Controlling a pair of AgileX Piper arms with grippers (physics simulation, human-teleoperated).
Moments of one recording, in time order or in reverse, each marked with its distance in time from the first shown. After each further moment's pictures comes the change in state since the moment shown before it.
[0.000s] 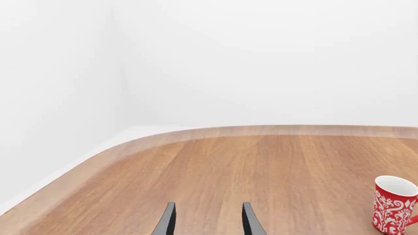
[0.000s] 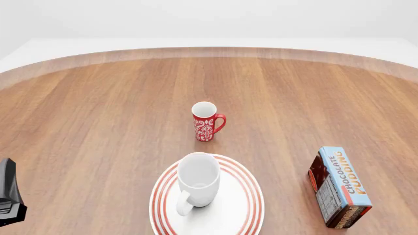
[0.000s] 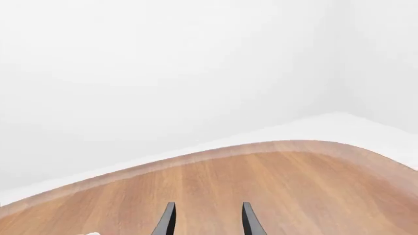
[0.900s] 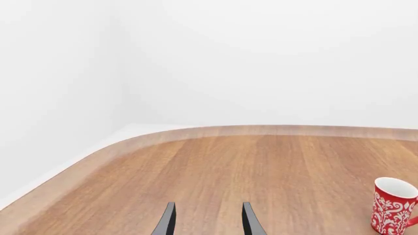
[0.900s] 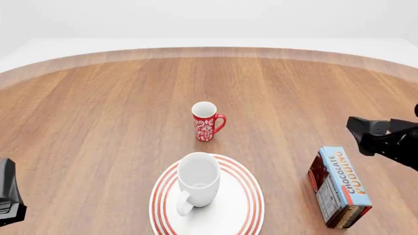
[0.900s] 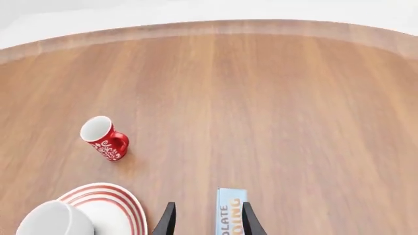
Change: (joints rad) left arm 0.006 0.000 0.001 0.003 -0.017; right arm 0.284 0.597 -0.045 0.058 -0.083
